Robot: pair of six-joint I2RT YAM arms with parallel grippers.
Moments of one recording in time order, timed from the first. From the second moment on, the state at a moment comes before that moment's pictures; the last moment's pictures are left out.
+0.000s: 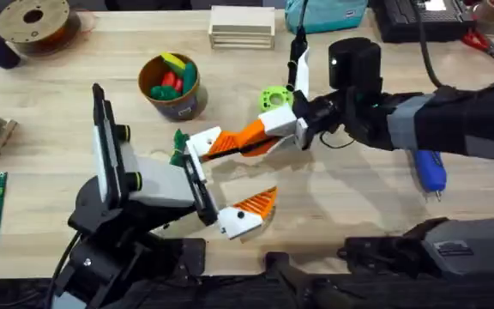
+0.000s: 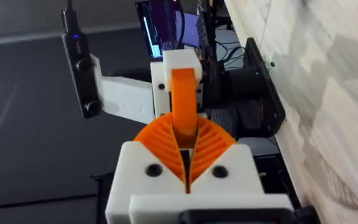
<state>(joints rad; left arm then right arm) -0.43 0.01 0.01 -0.07 0.74 -0.09 0.46 1.58 0.65 0.38 -1.42 1.08</state>
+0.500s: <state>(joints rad) -0.43 0.01 0.01 -0.07 0.71 -0.08 0.46 1.65 0.73 0.38 -1.45 1.08</state>
